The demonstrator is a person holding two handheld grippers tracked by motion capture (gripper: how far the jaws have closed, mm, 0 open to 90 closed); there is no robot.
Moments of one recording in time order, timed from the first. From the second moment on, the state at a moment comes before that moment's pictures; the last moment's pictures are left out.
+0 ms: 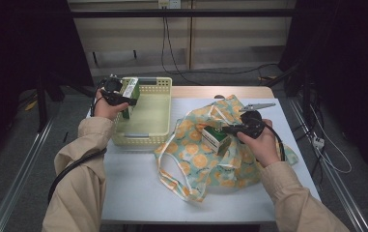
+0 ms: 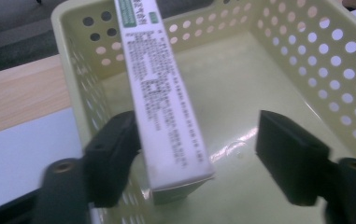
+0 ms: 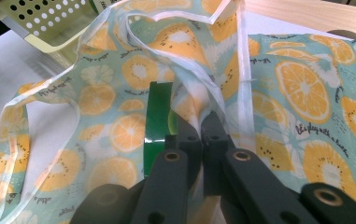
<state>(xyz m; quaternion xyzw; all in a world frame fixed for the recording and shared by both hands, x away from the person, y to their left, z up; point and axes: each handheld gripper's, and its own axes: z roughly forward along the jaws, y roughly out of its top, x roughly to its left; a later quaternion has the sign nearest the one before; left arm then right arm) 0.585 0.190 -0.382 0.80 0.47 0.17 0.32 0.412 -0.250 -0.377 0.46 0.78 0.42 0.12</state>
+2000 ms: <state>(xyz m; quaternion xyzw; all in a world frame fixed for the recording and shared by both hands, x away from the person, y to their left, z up) 0.432 0.104 -0.300 0.89 0.20 0.00 0.42 0.414 -0.253 -0.380 0.47 0.77 0.40 0.13</state>
